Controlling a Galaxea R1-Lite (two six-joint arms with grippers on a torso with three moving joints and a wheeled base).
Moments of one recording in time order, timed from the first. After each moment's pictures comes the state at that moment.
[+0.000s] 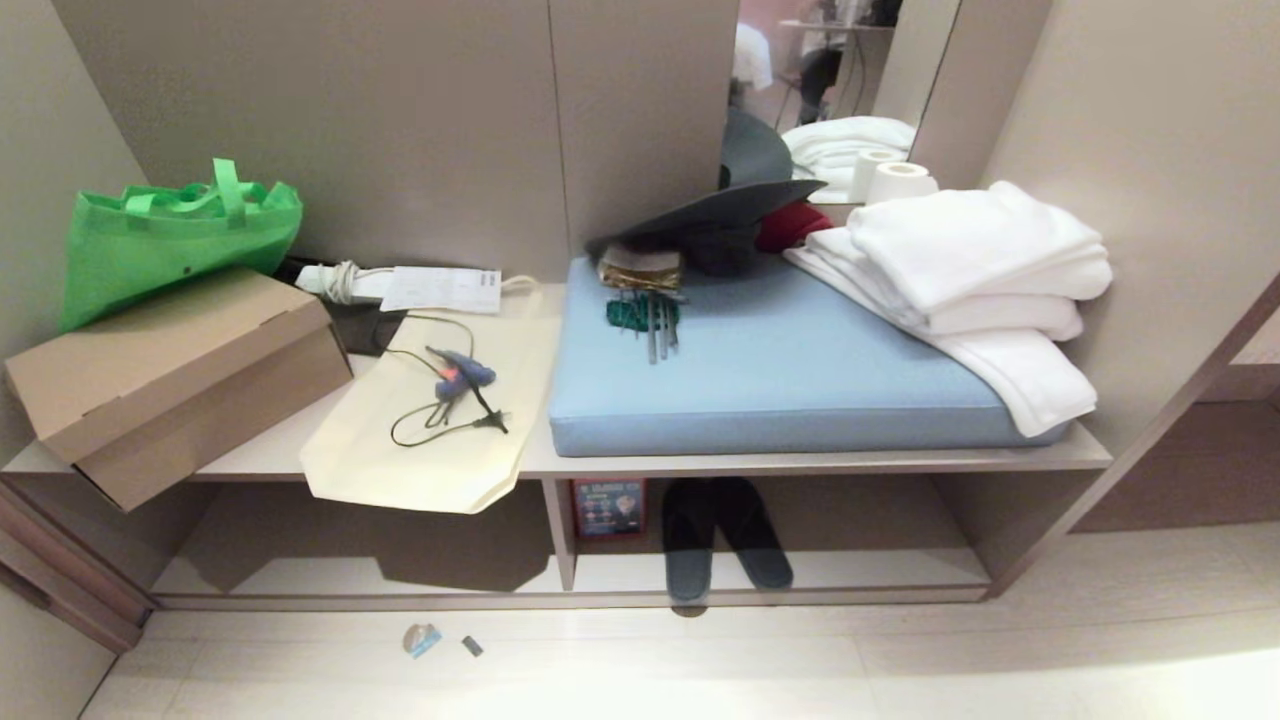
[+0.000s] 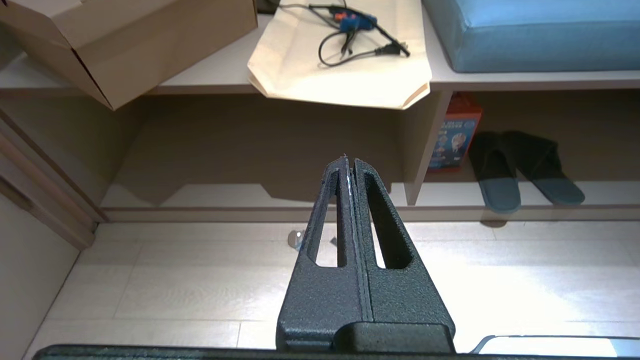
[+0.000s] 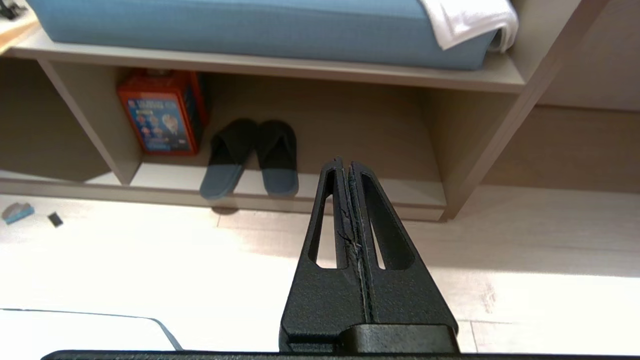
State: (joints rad) left arm 0.01 0.00 0.00 -0.03 0.00 -0.01; right arm 0.01 0.00 0.00 0.00 0.00 -0.03
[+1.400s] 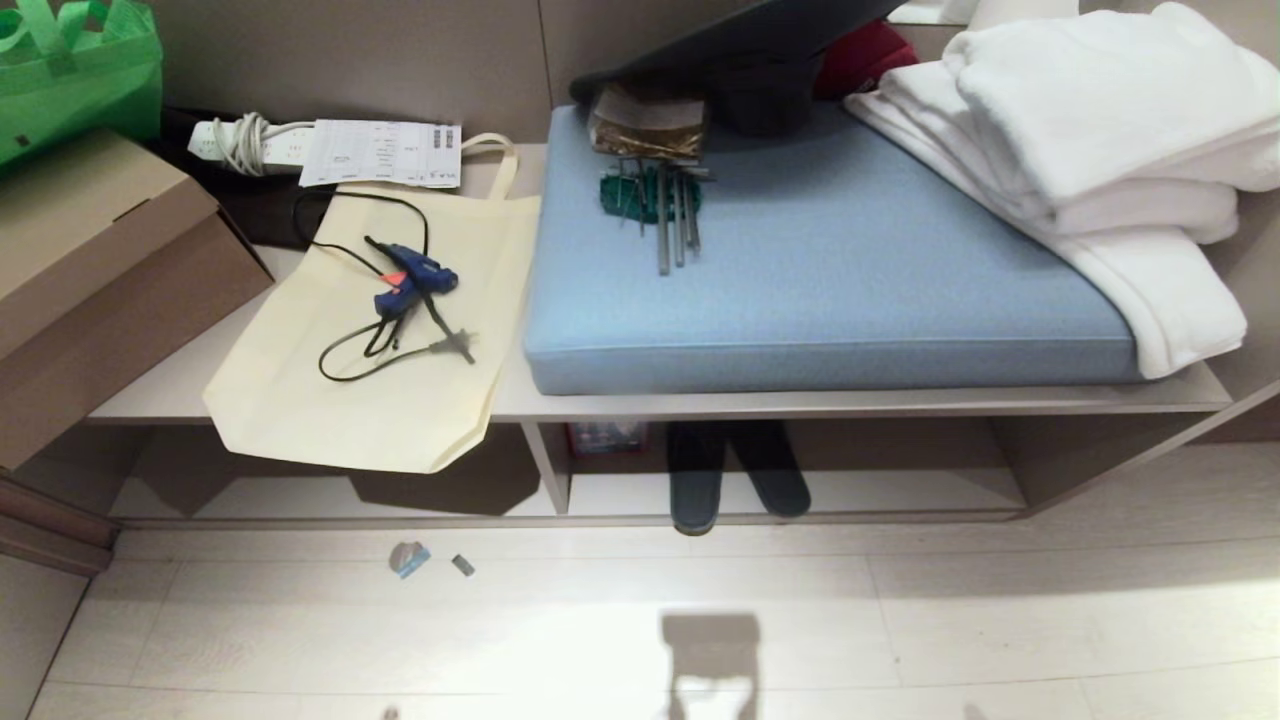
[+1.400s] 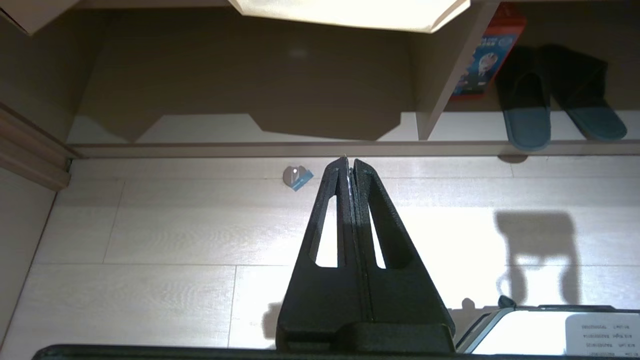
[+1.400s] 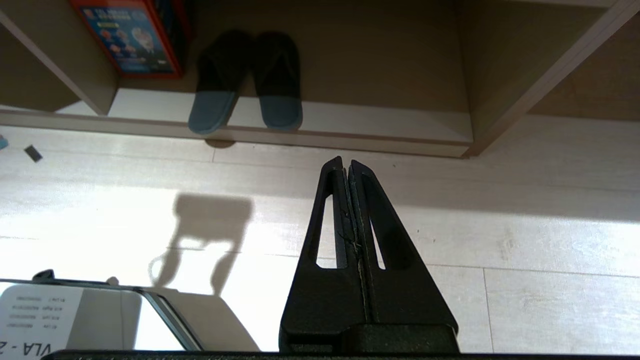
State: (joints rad) left arm 0.01 0.00 0.00 -0.02 0.00 -0.01; right arm 0.01 0.00 0.00 0.00 0.00 -0.03
